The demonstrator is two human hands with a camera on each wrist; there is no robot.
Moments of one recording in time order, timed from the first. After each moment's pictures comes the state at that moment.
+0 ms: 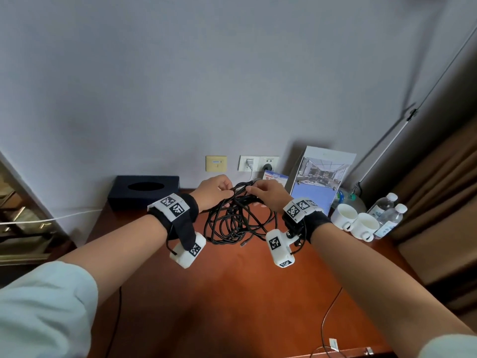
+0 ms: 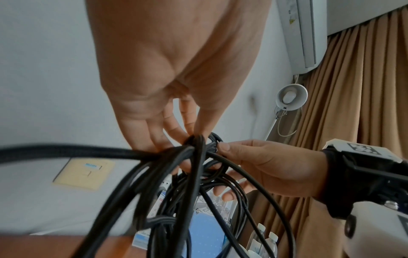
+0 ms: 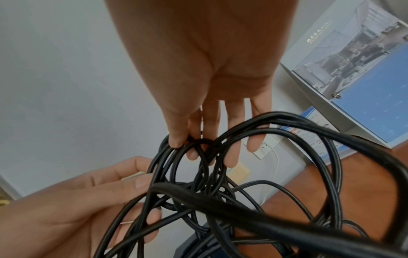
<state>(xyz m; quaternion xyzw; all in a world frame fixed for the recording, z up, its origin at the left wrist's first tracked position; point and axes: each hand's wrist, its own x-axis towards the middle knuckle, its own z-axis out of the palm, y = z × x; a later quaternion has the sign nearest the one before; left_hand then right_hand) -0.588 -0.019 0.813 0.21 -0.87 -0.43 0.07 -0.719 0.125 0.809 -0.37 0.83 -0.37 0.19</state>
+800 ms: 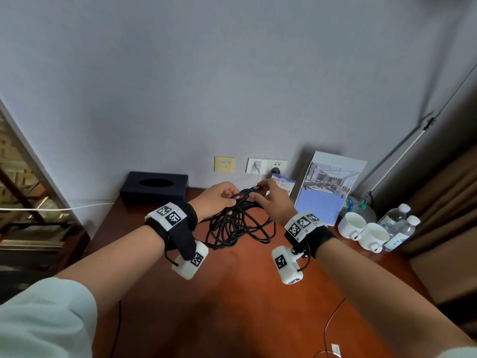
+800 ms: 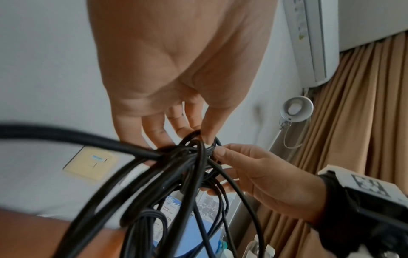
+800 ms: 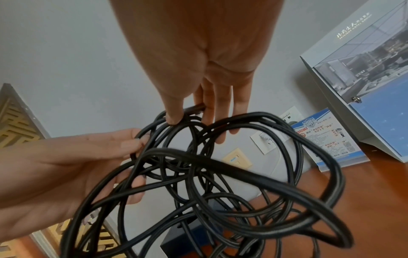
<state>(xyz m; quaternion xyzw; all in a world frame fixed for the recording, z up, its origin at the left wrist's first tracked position) -0.570 0.004 0.806 0.20 -0.84 -0.49 0.09 -0.711 0.142 0.795 -0.41 0.82 -0.39 0.10</state>
